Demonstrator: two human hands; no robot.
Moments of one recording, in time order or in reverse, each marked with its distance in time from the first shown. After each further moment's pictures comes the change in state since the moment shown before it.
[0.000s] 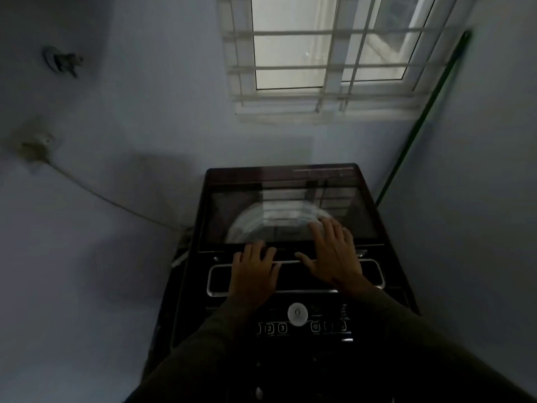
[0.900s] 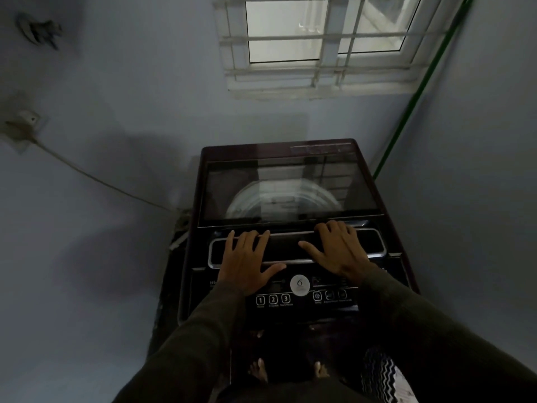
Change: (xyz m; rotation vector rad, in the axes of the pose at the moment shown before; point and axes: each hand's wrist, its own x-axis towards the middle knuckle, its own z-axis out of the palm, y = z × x) left_hand -0.032 -0.022 -0.011 0.015 -0.179 0.070; right_hand -0.036 -0.001 0.001 0.100 -0.217 0.062
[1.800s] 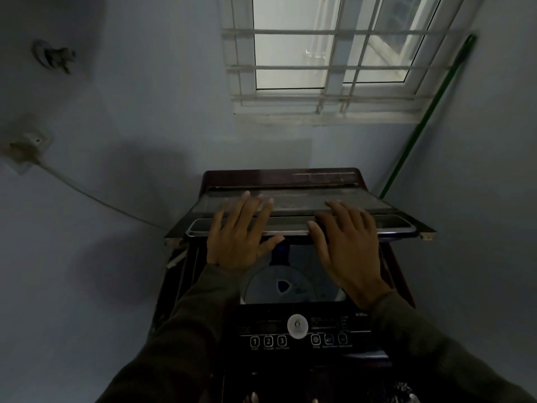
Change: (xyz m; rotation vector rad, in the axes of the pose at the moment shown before) left_hand 0.087 -0.020 -0.085 0.250 0.745 0.145; right_hand 0.020 -0.023 -0.085 -0.016 0.674 -0.113
